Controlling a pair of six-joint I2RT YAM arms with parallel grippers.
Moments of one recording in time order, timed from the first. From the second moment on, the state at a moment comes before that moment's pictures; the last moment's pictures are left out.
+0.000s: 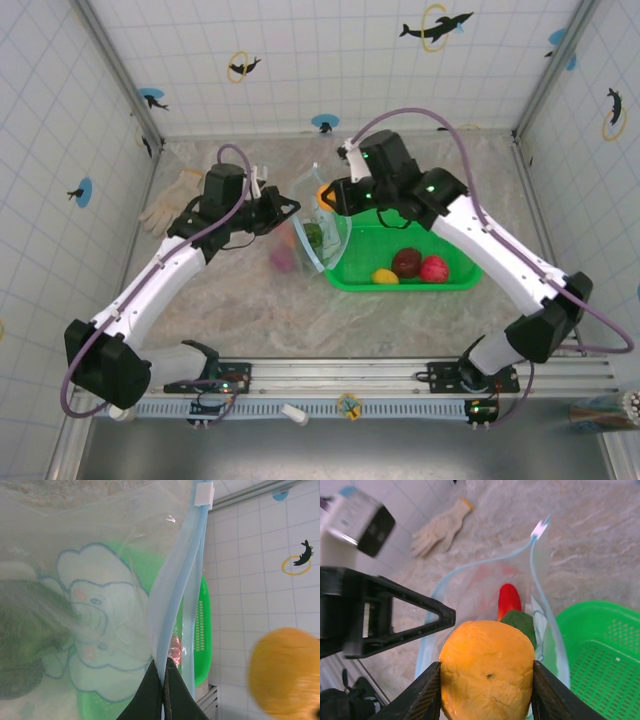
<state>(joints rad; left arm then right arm) -0.44 1.23 1.06 -0.41 0.50 -0.90 0.78 1.53 1.62 -0.79 -0.16 0.35</state>
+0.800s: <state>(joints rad) -0.44 1.20 1.08 -0.45 0.45 -0.89 0.87 1.81 1.68 -0.74 0.03 0.45</state>
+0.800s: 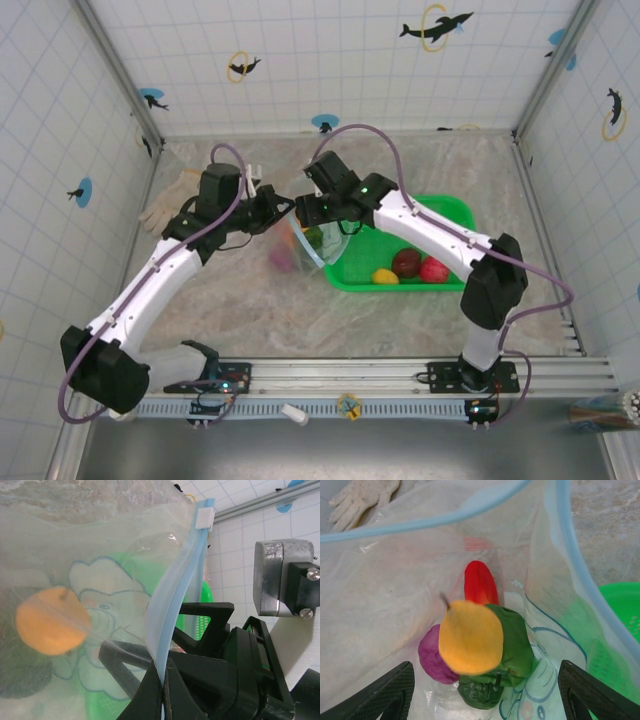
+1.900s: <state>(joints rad) -0.44 1.19 1.04 -0.45 0.46 -0.87 0.51 1.45 1.16 -0.95 0.01 0.54</state>
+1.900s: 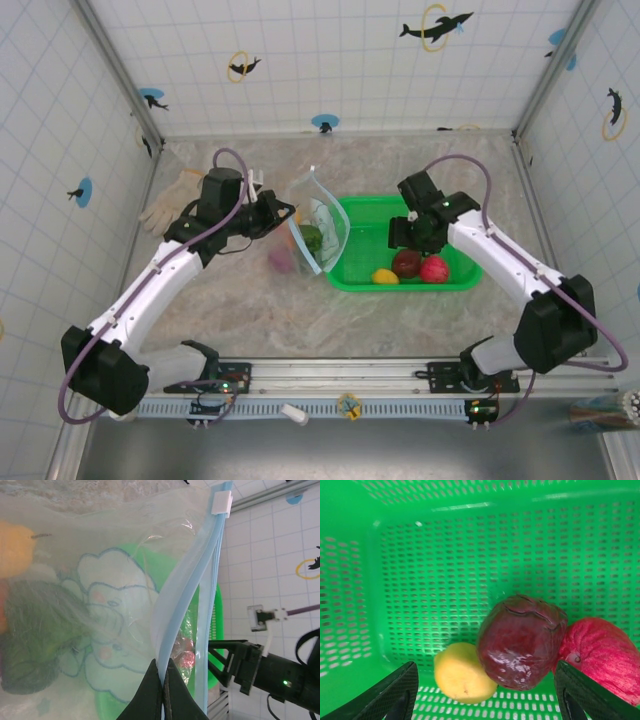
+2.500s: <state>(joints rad) -0.44 1.18 1.02 -0.45 0.45 -0.86 0.47 1.57 1.12 -0.94 -0.02 0.67</state>
